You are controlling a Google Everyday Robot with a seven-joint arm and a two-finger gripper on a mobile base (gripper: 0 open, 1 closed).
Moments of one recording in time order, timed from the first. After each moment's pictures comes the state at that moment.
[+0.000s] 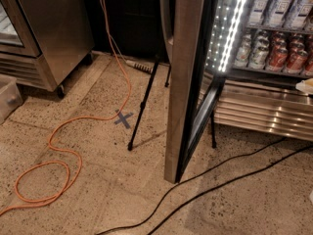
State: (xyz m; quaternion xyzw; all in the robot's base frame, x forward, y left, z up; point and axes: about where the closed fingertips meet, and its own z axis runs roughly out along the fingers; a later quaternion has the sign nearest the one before) arm 0.332 -0.234 0.954 -0.62 0.76 0.01 0.20
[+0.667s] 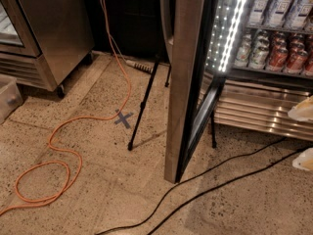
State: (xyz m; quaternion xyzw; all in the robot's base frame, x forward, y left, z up) arm 0.332 -0.234 0.954 -0.62 0.76 0.01 0.20
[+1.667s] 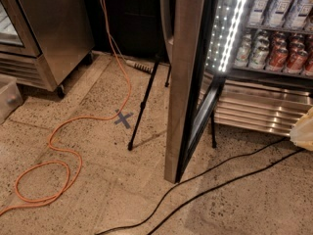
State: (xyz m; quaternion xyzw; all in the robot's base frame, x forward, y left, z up) arm 0.332 -0.234 0.955 -0.62 0.76 0.01 0.20
